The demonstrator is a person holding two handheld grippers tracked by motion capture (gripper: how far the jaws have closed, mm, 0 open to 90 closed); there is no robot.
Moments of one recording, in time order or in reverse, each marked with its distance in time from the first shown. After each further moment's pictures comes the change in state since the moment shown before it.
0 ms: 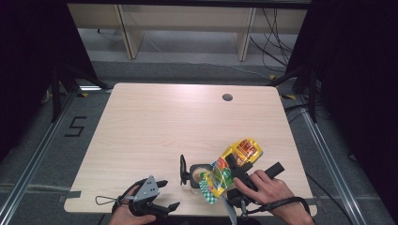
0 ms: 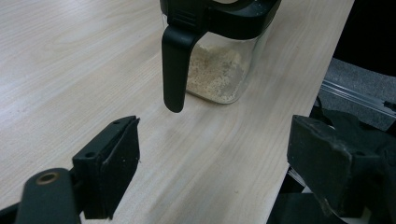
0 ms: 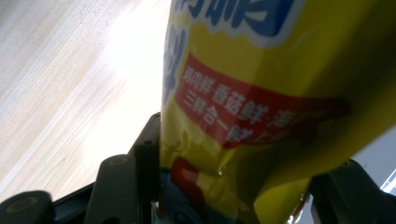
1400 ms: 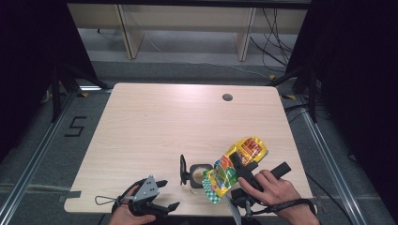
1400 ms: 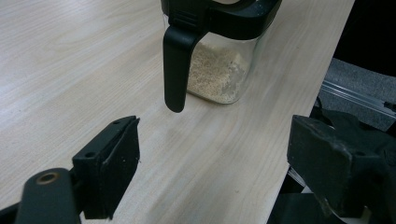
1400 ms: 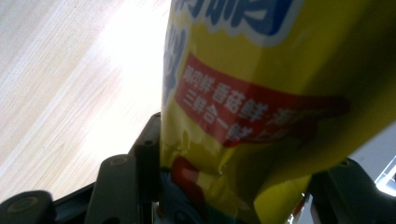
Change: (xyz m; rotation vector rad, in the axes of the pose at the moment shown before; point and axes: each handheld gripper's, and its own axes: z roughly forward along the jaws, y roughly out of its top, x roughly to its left) left arm 0.000 0.000 -0.001 -0.004 0.001 0.008; right arm -0.006 -0.010 -0.011 0.020 0.002 0.000
